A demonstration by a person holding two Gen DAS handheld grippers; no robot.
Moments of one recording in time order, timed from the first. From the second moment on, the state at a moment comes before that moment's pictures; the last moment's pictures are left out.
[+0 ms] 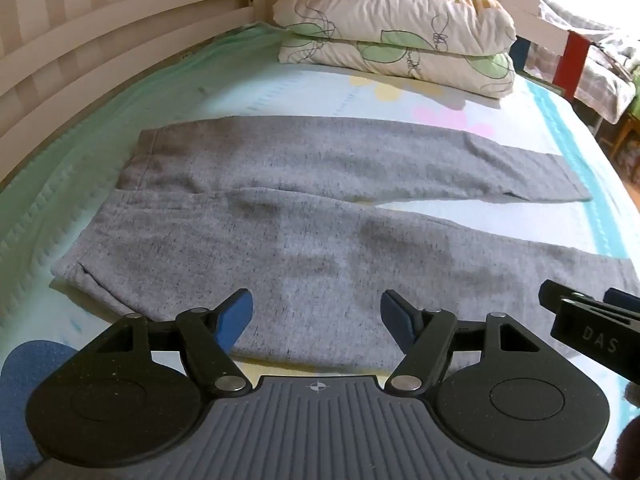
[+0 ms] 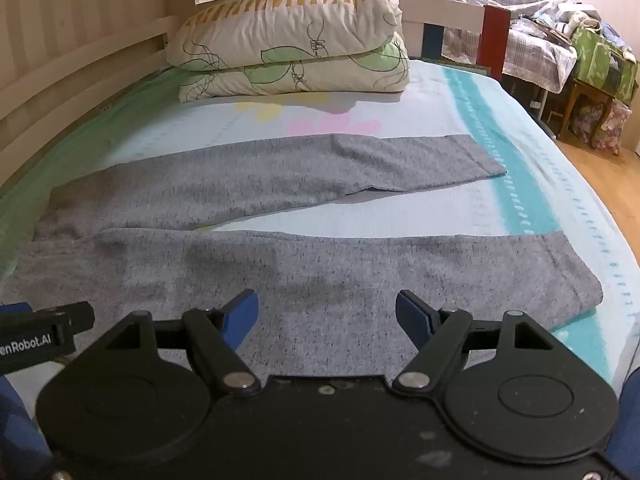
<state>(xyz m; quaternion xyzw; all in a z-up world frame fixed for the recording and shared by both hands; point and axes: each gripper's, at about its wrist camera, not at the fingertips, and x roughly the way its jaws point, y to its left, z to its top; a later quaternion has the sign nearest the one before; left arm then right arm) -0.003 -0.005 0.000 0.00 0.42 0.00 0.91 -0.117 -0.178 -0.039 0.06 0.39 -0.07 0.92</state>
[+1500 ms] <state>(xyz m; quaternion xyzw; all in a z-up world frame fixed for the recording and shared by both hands) -0.004 -0.009 -0.011 0.00 0.44 0.00 0.90 -0.113 -0.178 -0.045 0.06 0.41 -0.07 0.91</state>
